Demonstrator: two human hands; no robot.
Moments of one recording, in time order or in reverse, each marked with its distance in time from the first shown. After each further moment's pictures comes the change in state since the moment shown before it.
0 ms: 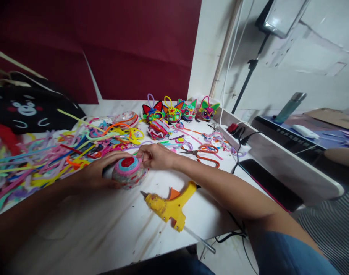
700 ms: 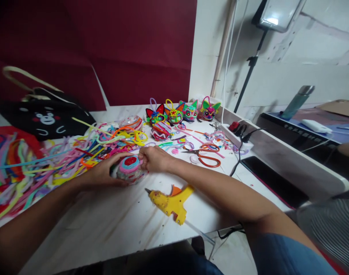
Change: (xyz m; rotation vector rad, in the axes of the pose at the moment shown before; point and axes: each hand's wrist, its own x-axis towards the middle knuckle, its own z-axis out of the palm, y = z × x) left_hand -0.006 0.001 -0.004 0.058 -0.009 -0.103; right_hand 0.004 -0.016 0.015 -0.087 0.079 0.065
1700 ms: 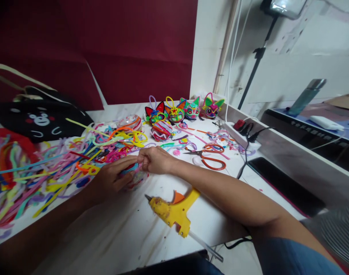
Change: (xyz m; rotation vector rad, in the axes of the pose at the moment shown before) left_hand 0.006 0.033 0.024 0.103 0.212 0.195; right_hand 0.004 0.004 -0.003 0.024 0.000 0.003
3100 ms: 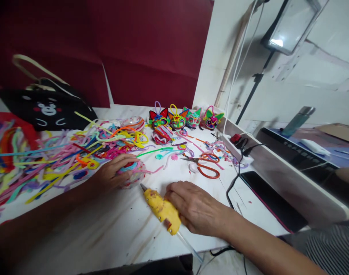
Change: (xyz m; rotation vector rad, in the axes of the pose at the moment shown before) left_hand -0.009 -0.012 0.011 0.017 -0.005 -0.063; right_hand -0.161 -0.010 -0.019 -0.596 -0.075 -0.388
